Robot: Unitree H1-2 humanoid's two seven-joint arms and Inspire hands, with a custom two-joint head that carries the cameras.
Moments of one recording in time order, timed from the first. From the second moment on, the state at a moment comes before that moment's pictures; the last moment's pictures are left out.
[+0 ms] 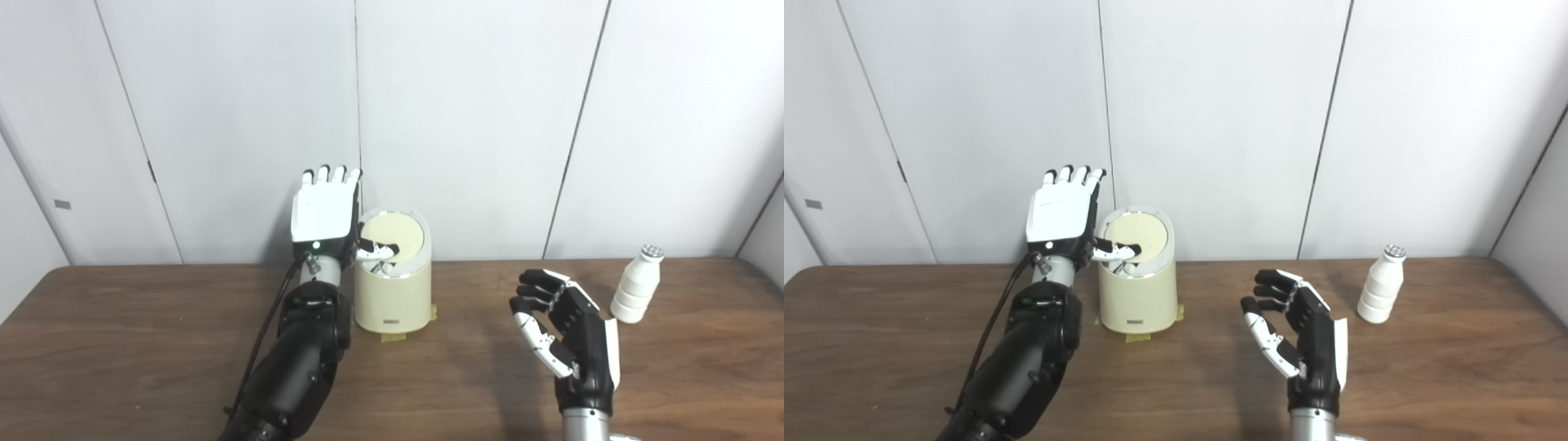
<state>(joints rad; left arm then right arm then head) -0.73 0.07 -0.33 0.31 1.22 0.46 0.01 -0.12 0.10 -0.04 -0.10 -0.17 -0.19 -0.25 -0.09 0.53</state>
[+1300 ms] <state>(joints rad) -0.30 0.02 -0.02 -0.13 0.39 0.00 0.19 -0.12 0.09 -0.04 -0.09 -0.15 -0.19 -0.24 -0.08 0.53</state>
